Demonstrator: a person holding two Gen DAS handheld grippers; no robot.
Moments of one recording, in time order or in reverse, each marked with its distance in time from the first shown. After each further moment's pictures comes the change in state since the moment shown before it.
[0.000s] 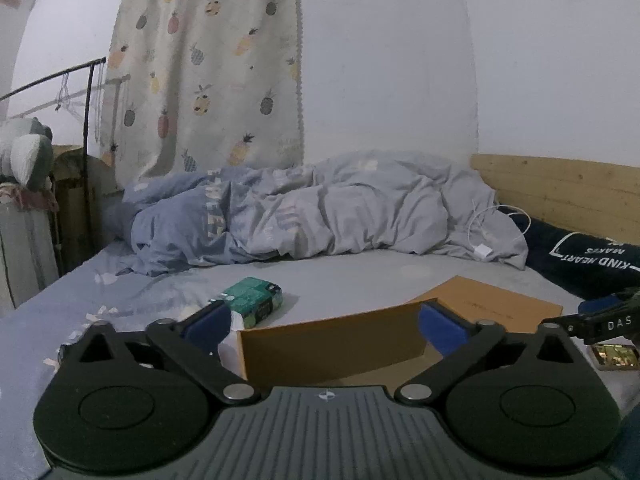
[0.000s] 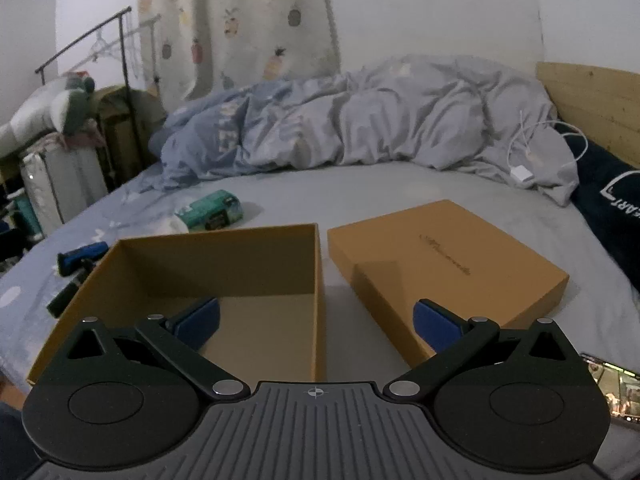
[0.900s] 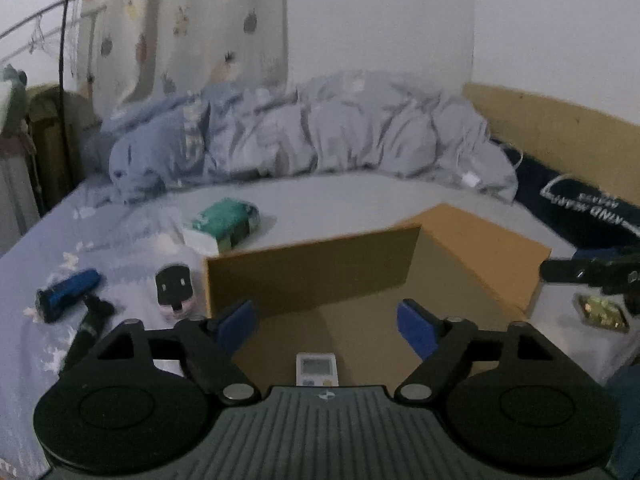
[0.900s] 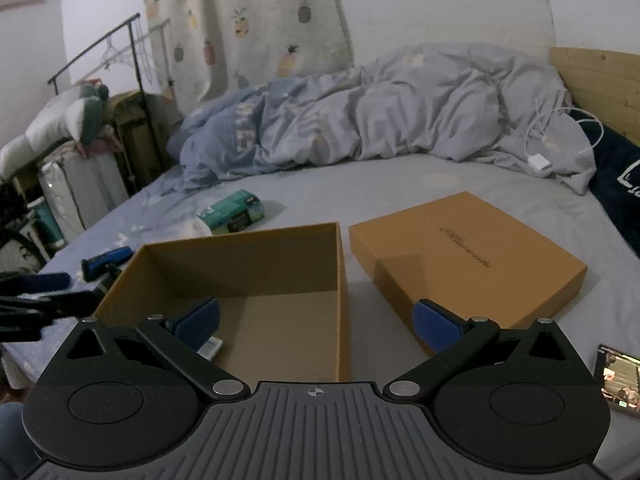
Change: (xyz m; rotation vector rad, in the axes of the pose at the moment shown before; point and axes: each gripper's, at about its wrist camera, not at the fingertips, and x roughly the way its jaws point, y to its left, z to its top) left arm 0.010 -0.003 -0.005 -0.030 0.231 -0.060; right arm -0.010 -0.004 0.005 0.041 0.022 0.077
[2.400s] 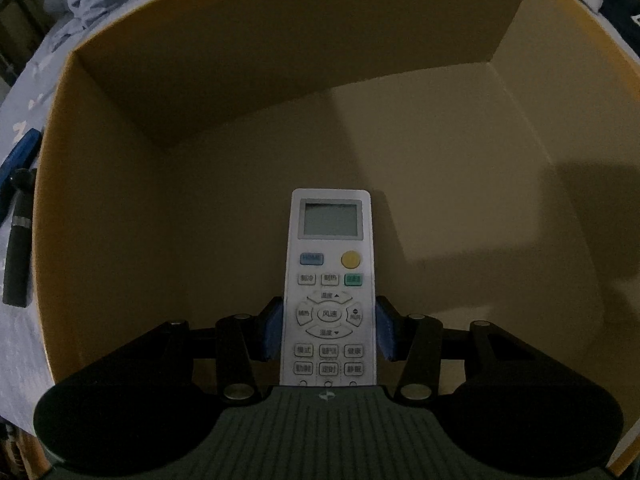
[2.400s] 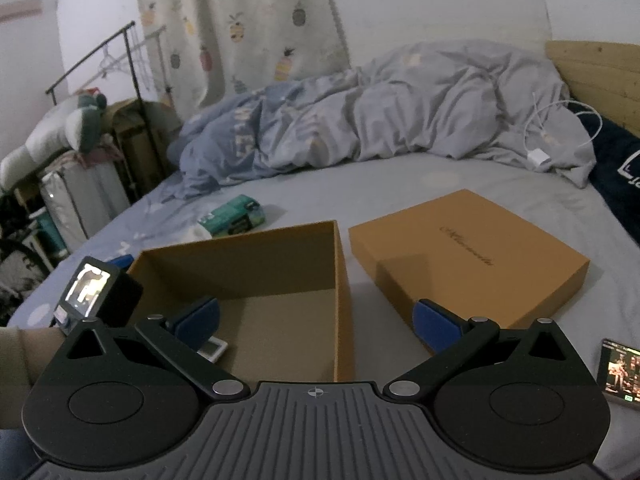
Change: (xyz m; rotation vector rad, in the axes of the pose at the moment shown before) left arm 0.159 -0.004 -0.052 0.025 0.768 0.112; right arm -0.002 -0.003 0.000 0.031 -0.005 0.014
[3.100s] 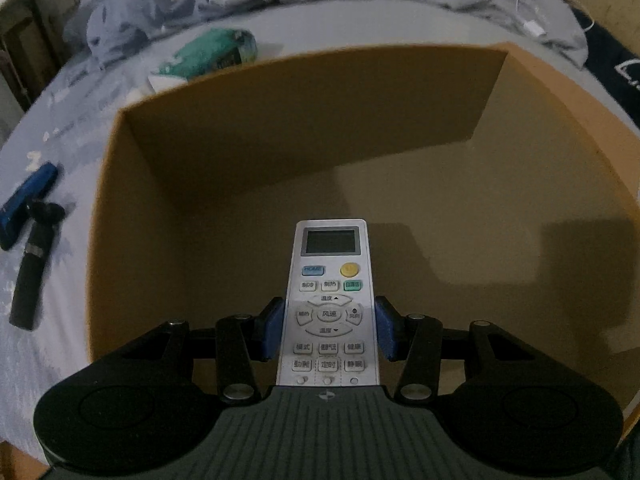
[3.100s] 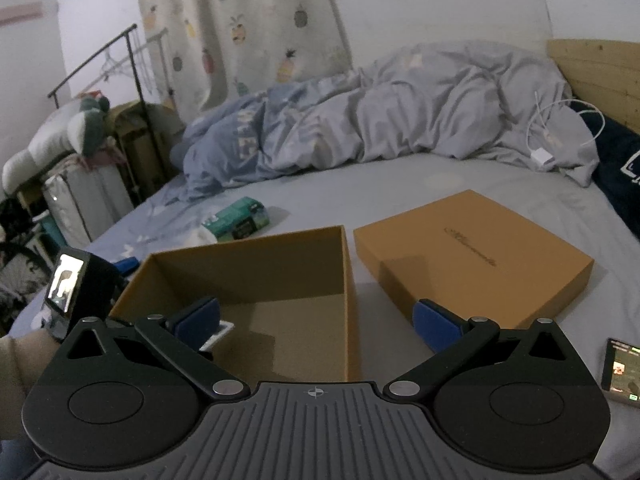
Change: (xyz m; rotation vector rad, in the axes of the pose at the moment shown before) left arm -0.022 0.007 0.010 -0.031 -0.180 -0.018; right arm 0.002 0.000 0.001 0.004 -0.007 0.008
